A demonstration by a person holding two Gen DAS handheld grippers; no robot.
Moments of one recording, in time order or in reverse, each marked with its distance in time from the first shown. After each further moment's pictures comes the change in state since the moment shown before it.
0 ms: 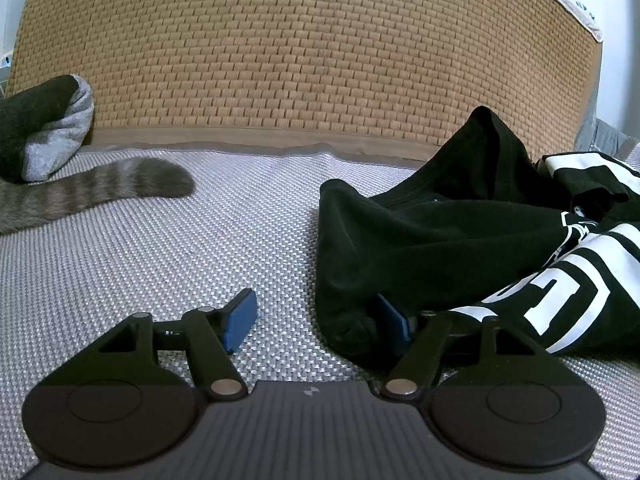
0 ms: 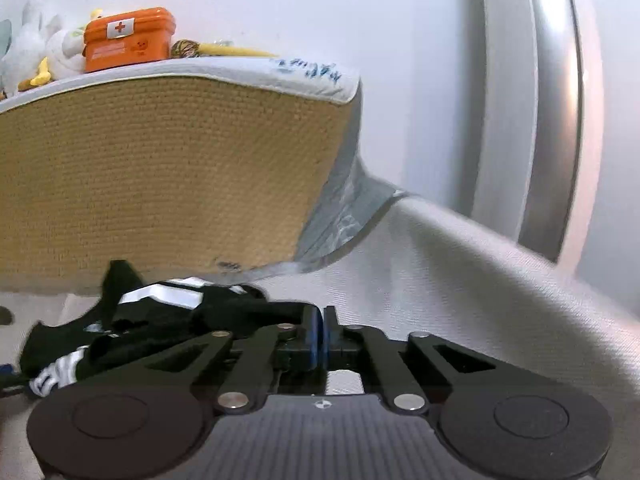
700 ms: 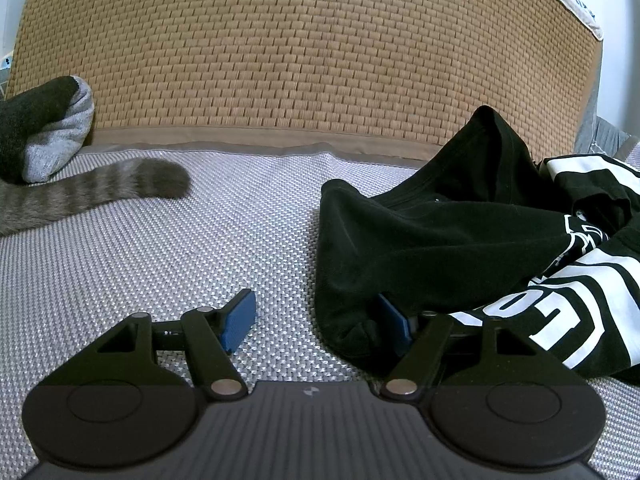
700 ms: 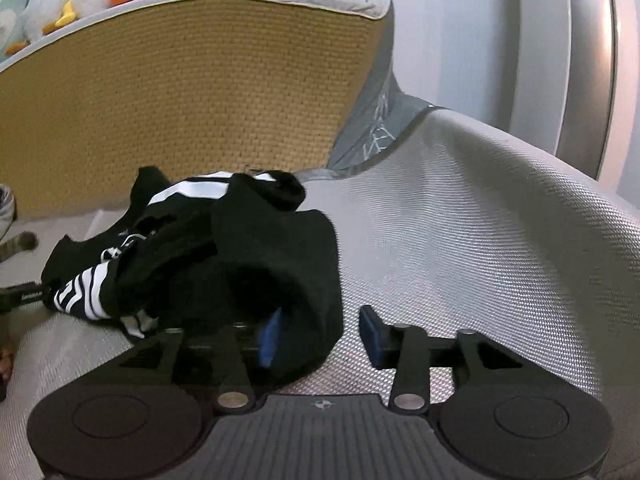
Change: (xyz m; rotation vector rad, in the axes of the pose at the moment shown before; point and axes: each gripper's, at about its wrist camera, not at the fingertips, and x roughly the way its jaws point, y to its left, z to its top) left arm 0.001 0.001 -0.001 0.006 0.001 0.003; right arm 0.002 0.010 -0.047 -0.015 0.228 0.163
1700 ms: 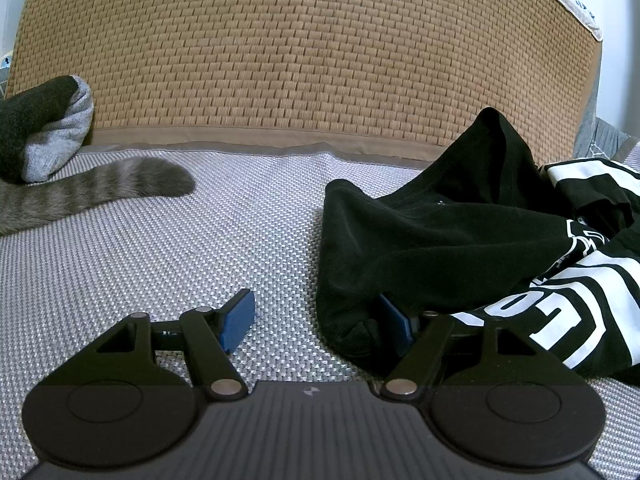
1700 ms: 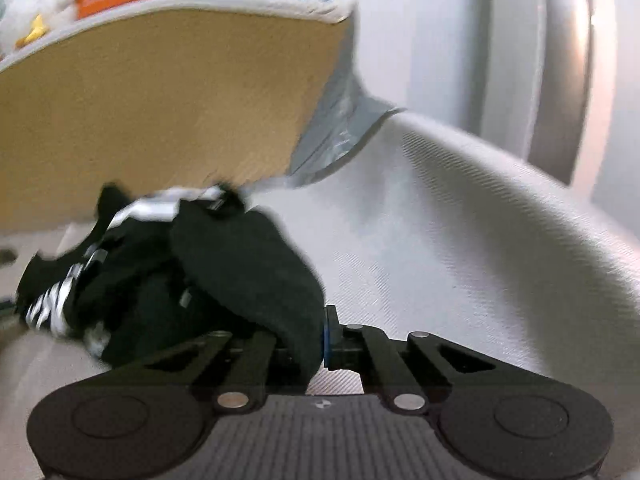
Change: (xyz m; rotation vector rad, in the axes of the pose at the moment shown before) left arm 0.003 0.001 -0.002 0.001 -0.002 -0.007; right arm -0.013 -0.058 0.028 0.069 -0.018 -0.101
